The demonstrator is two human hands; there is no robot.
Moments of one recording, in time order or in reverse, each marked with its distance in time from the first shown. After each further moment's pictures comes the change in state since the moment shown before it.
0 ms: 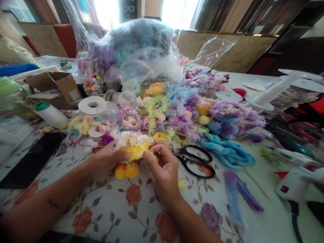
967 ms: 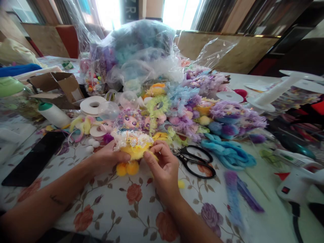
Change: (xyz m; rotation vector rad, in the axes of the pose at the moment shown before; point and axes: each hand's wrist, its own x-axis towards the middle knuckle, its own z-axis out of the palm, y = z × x) left_hand 0.004 -0.005 -0.011 0.054 -0.037 0.012; right_hand -0.001 0.000 0.002 -0.033 0.022 -0.040
